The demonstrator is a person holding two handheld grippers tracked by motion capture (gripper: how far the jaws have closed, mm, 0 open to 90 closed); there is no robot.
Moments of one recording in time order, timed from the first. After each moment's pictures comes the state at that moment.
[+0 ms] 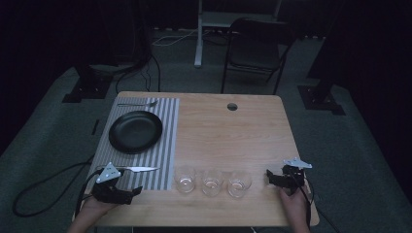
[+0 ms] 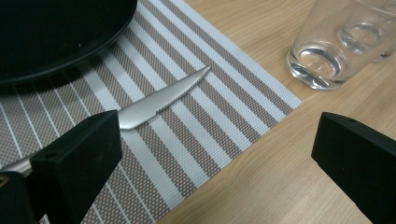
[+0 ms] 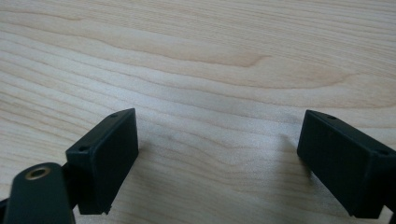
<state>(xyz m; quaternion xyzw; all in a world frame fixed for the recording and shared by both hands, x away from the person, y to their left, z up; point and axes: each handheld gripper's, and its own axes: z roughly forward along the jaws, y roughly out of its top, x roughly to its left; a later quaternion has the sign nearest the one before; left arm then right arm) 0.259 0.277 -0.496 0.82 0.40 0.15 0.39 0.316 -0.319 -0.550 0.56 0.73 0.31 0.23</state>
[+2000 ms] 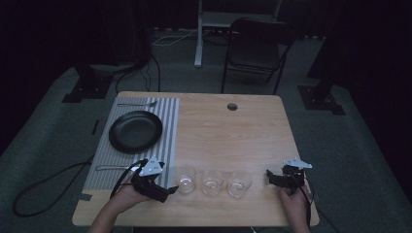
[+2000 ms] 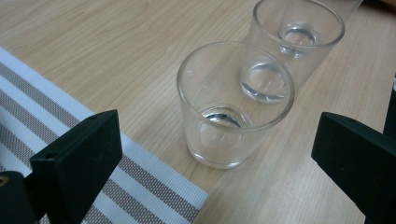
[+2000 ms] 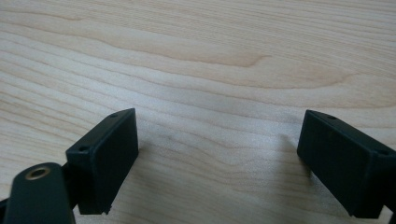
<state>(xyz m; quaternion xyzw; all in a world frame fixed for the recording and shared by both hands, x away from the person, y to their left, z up) 0.280 0.169 -0.468 0.87 0.26 0.12 0.40 0.317 -0.319 -0.550 0.56 0.73 0.31 0.23</state>
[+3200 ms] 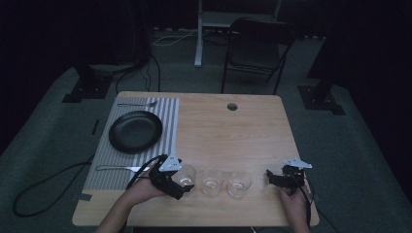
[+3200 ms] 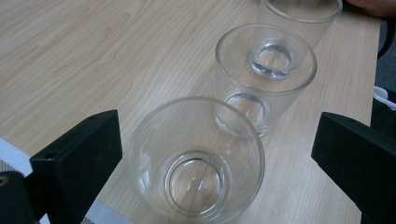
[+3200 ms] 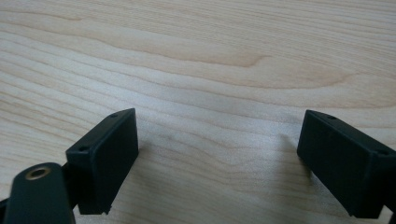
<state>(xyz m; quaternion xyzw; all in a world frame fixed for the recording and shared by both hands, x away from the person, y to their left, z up) 0.295 0.123 -0.459 0.89 0.21 0.10 0.40 0.317 -0.319 -0.550 0.56 0.73 0.31 0.23</state>
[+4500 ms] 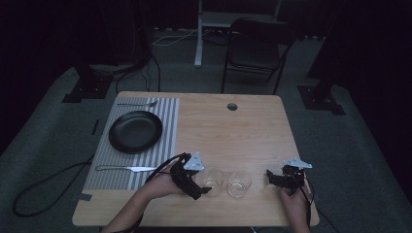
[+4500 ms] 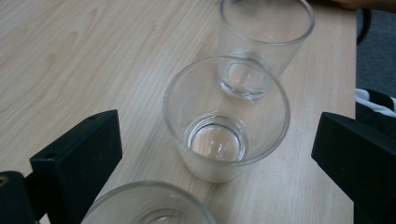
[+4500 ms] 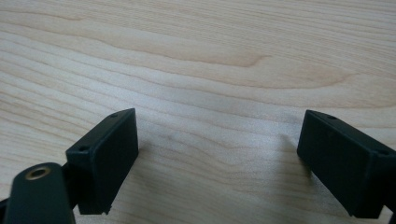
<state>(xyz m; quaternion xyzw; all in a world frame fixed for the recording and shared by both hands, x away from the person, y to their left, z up) 0.304 0.067 -0.459 0.91 0.15 0.07 0.38 0.317 -0.319 -0.550 0.56 0.73 0.31 0.23</state>
